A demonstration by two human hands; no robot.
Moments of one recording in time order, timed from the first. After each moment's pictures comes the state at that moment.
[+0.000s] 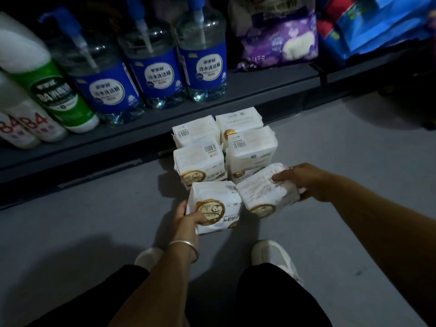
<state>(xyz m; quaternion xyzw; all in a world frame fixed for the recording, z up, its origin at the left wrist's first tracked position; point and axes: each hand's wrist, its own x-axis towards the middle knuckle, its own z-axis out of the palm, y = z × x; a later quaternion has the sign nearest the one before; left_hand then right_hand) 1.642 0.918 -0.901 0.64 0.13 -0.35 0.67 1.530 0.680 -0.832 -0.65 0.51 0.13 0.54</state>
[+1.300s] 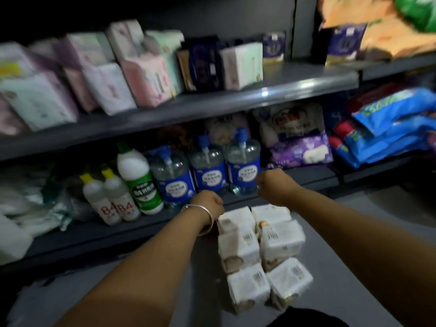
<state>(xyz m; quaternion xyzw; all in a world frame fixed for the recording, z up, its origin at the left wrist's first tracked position) 1.748 0.875 -0.650 0.91 -0.23 -0.21 0.26 1.661 0.718 -0.636 -0.96 0.23 0.00 0.18</state>
